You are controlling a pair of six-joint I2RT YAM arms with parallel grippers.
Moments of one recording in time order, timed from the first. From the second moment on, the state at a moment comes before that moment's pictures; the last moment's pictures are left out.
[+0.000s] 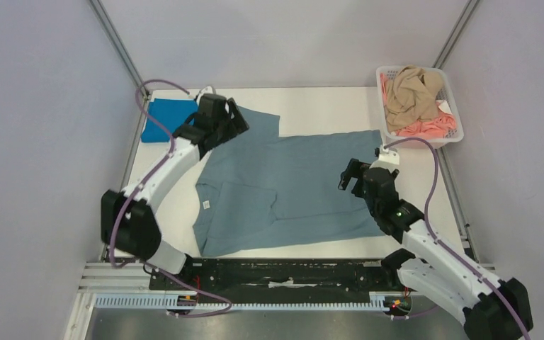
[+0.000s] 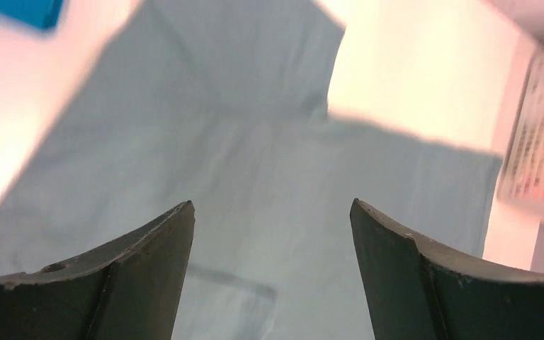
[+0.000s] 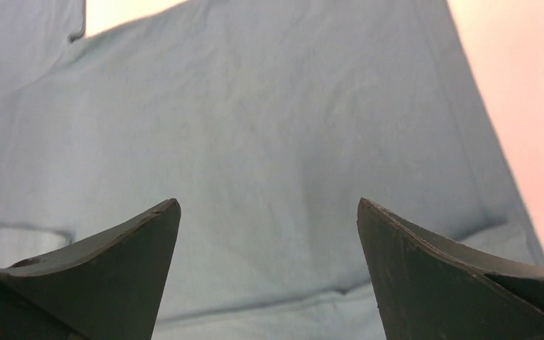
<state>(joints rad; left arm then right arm) -0.40 1.42 1.19 -0.46 -0.18 -0.76 0.50 0.75 0.44 -0.20 0.42 0.54</state>
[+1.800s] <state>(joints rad) -0.29 2.57 2.31 -0.66 -0.13 -0.33 0.35 1.09 0.49 0.00 0.37 0.42</state>
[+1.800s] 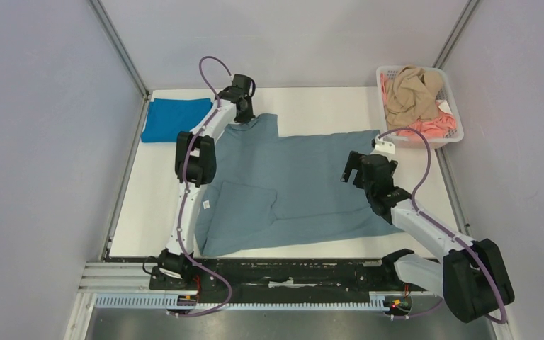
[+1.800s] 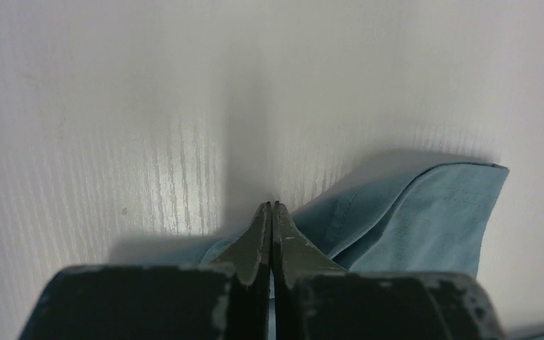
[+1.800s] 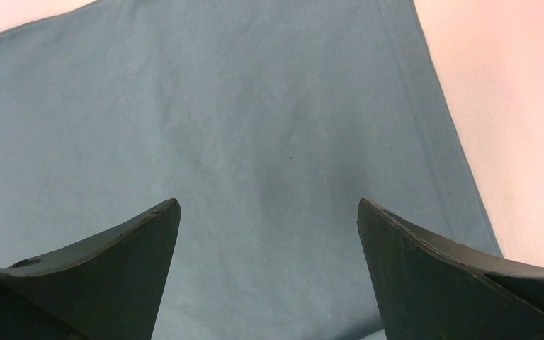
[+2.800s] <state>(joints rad) -0.29 2.39 2.11 -0.59 -0.09 -0.31 0.20 2.27 1.72 -0.31 0.70 0.33</state>
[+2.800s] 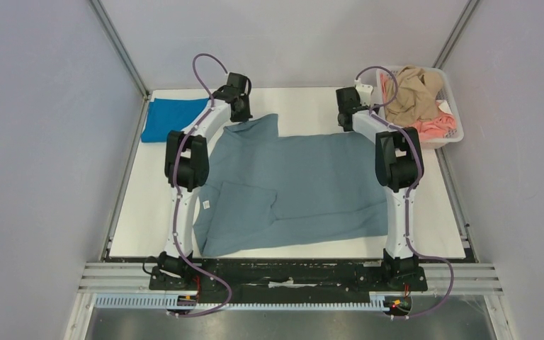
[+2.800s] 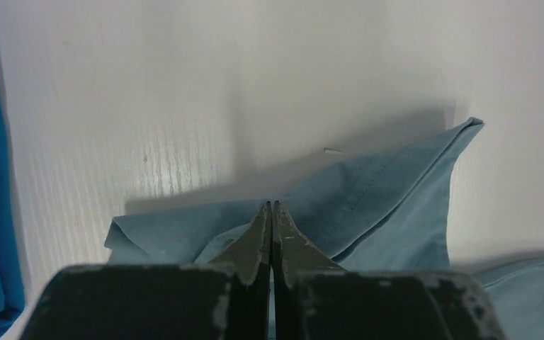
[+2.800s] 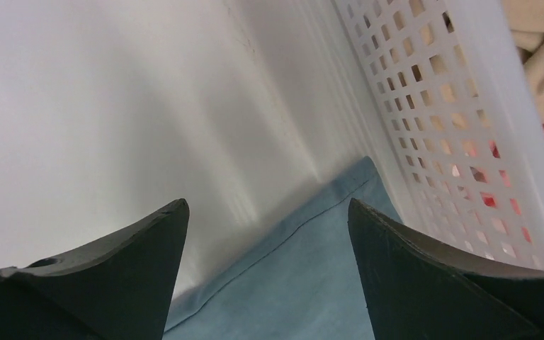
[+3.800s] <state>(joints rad) -0.29 2.19 1.85 -0.55 -0.08 -0.32 0.20 2.15 1.46 -0.20 0.68 0.48</state>
